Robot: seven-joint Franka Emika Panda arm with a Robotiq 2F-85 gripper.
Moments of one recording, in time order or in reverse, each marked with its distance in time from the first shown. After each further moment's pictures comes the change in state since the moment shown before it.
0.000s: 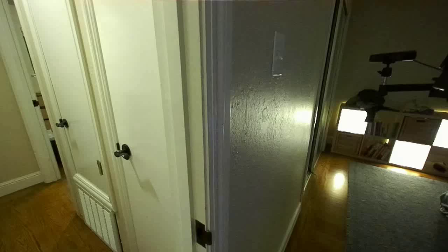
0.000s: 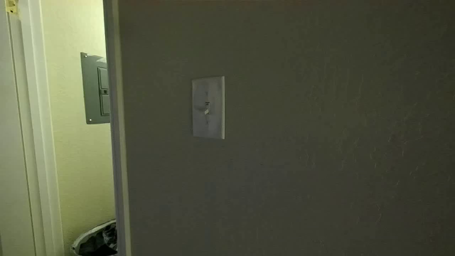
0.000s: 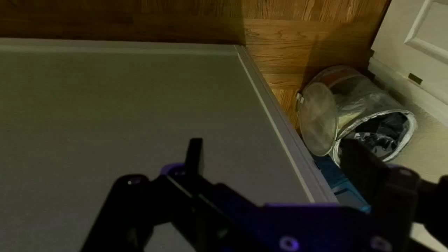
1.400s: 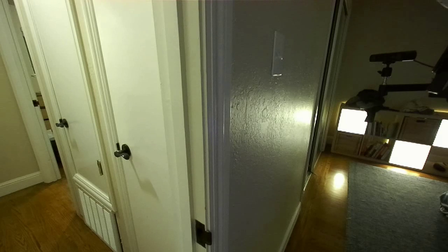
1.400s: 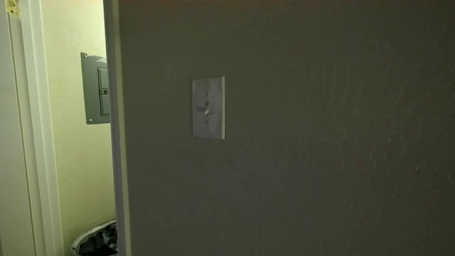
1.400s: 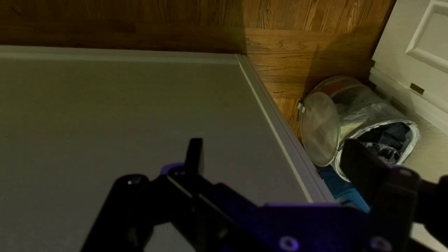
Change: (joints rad) arm 0.011 0.069 0.014 0.023 0.000 0.011 0.000
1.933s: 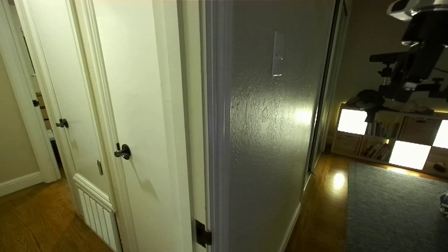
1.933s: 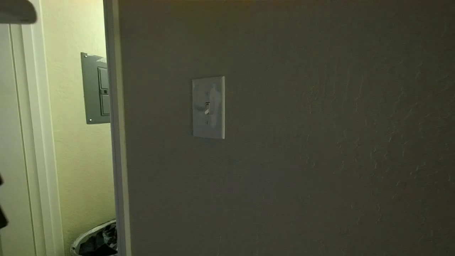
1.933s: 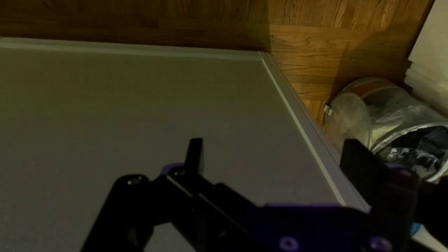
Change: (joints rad) arm 0.046 0.291 0.103 0.114 0.000 0.178 0.092
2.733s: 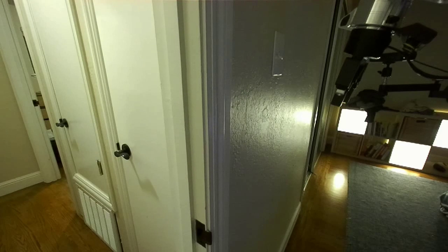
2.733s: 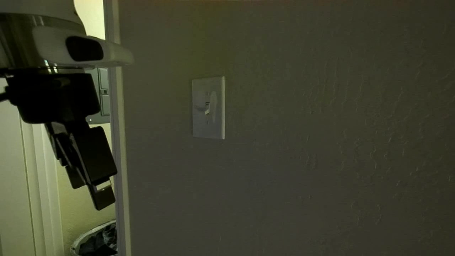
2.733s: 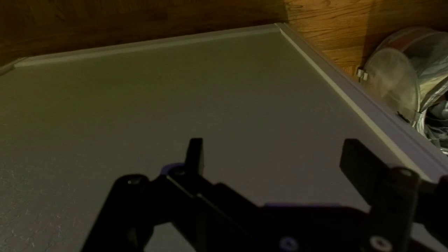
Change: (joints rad) arm -0.009 0.332 0.084 0.224 0.006 0.126 0.245
